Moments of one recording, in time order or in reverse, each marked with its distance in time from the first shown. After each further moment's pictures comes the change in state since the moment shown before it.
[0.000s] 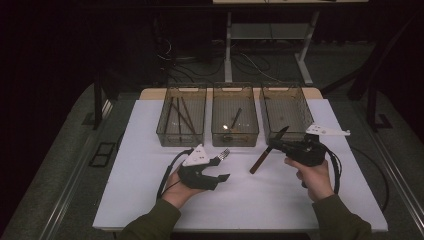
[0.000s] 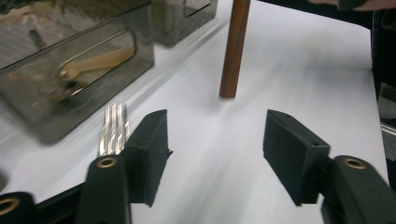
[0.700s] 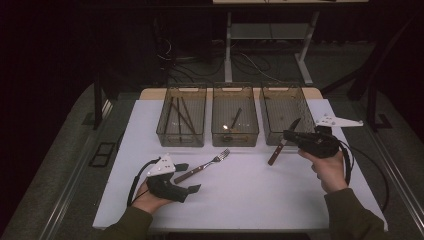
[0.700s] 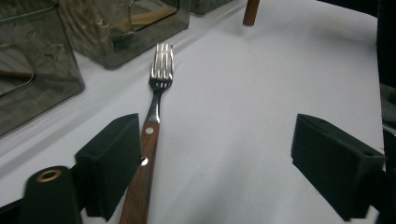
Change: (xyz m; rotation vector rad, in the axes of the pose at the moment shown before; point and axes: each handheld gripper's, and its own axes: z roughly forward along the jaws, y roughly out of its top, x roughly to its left) left arm 0.019 -0.048 -0.055 -0.013 0.050 -0.055; right arm -0.016 0.026 -0.021 0.060 -0.163 -0.087
